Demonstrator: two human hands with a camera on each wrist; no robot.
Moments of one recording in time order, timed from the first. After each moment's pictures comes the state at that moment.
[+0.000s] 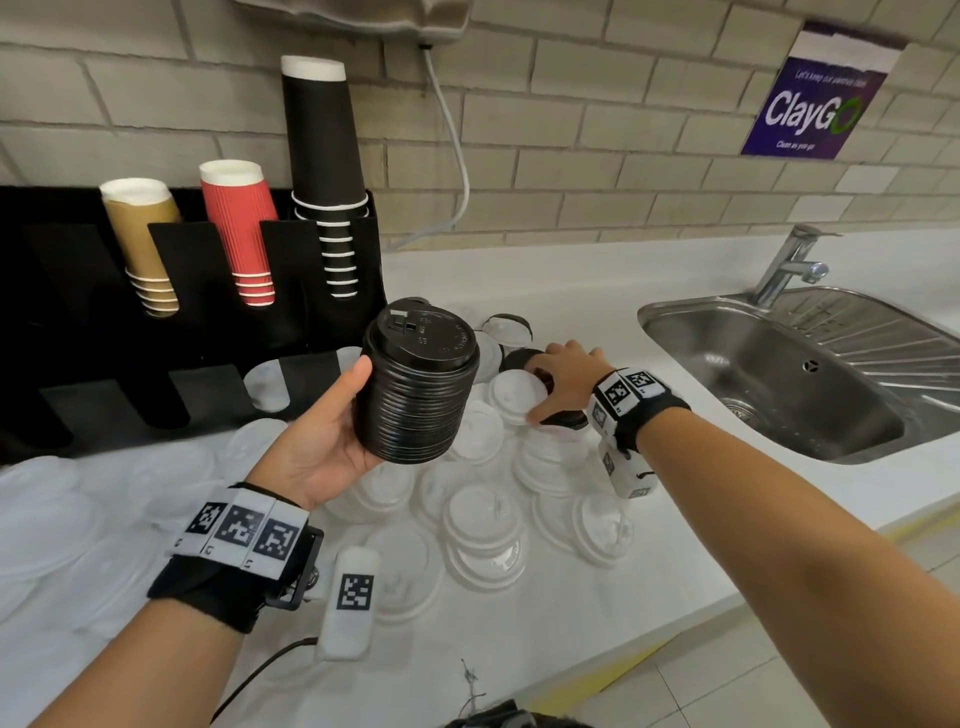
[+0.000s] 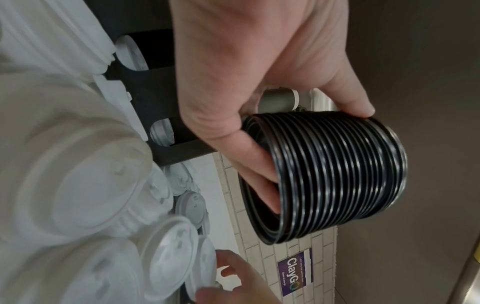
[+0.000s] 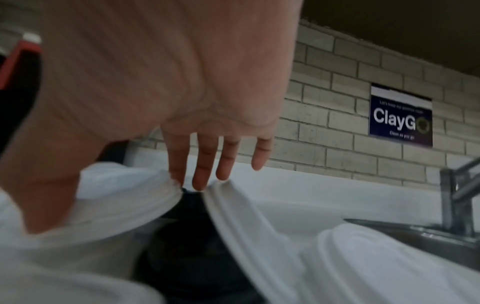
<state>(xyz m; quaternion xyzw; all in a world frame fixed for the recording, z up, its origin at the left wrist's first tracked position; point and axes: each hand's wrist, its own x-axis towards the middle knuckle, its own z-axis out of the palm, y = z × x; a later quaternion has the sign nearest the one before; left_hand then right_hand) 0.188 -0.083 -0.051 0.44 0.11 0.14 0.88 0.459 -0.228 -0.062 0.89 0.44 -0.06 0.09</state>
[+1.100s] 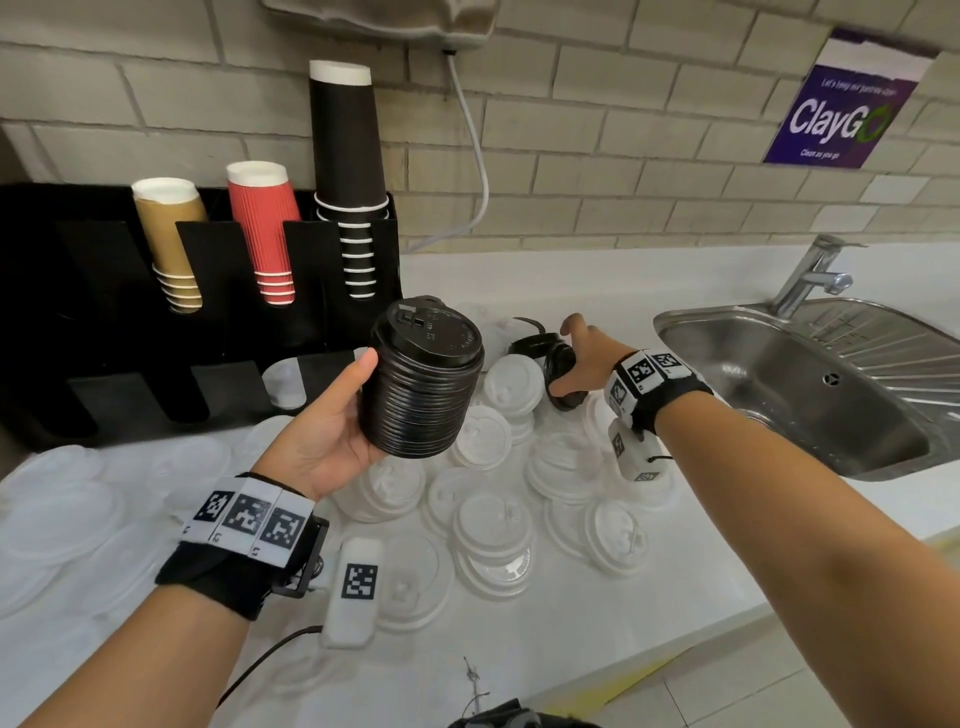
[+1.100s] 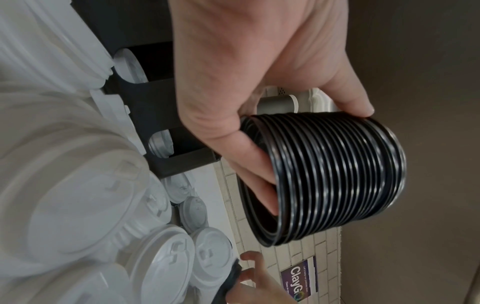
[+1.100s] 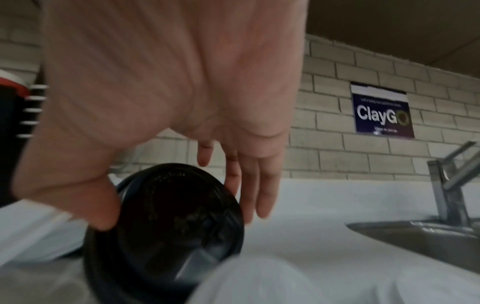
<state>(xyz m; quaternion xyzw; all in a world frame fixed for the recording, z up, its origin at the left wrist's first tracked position) 0.186 -0.071 -0.052 0.43 0.12 0.15 0.88 0.477 -0.222 -0.044 0.92 0.37 -0.12 -0.10</state>
